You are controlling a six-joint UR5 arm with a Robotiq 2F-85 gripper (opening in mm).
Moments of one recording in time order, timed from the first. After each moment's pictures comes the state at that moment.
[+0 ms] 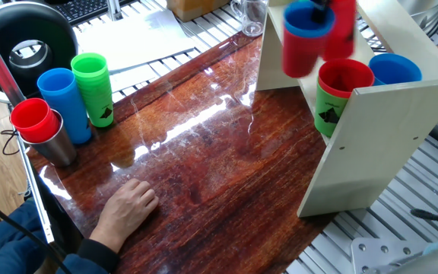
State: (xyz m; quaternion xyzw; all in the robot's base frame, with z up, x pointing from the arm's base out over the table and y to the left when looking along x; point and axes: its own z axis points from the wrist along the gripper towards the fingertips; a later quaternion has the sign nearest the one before) arm 0.418 -0.019 0.390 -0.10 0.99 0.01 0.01
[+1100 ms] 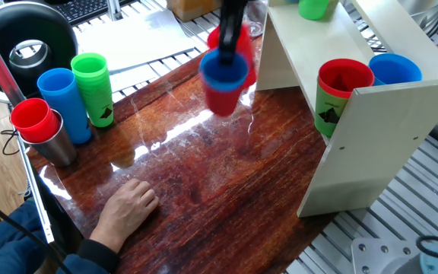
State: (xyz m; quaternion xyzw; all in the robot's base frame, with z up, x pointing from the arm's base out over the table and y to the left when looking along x) arm 0.463 0.101 0.300 -0.37 0.93 0.00 0.04
